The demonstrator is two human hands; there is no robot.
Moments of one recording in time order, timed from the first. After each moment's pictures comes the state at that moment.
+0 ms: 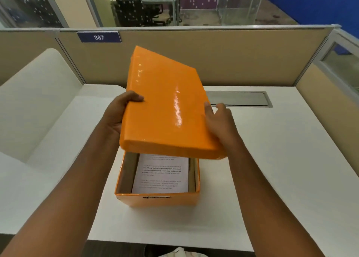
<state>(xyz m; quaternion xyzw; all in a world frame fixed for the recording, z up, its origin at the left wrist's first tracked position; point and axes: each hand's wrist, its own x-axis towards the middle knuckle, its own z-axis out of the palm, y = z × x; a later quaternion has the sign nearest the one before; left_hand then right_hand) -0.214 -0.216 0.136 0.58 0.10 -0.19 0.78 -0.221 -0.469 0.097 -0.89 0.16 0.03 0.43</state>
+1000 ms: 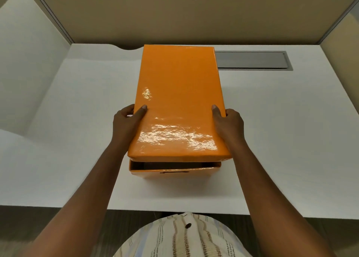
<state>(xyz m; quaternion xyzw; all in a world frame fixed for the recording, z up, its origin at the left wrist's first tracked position) -0.247 -0.175 0.006 0.80 0.19 0.00 0.57 -0.246 -0.437 -0.008 -0.86 0.24 0.03 0.45</state>
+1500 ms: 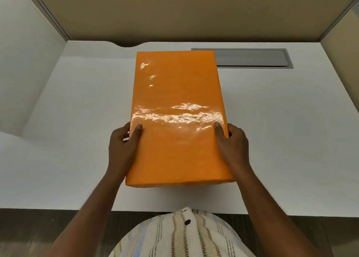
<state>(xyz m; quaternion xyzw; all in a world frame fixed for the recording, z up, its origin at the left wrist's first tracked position) -0.298 -0.167 -0.016 0.83 0.19 0.04 0.52 -0.297 -0.430 -0.012 -0.87 0.22 0.00 0.45</state>
